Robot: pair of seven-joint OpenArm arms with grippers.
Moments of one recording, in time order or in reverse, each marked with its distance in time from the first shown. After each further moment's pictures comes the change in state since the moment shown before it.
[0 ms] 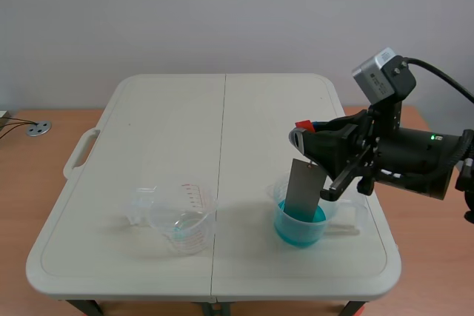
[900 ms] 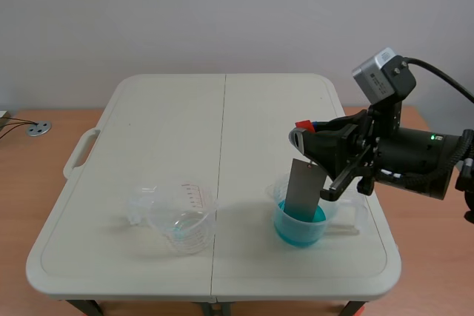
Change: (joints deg) left arm -0.2 0.0 0.0 0.0 0.0 0.0 0.7; right arm 0.0 0.0 0.0 0.0 0.0 0.0 0.0
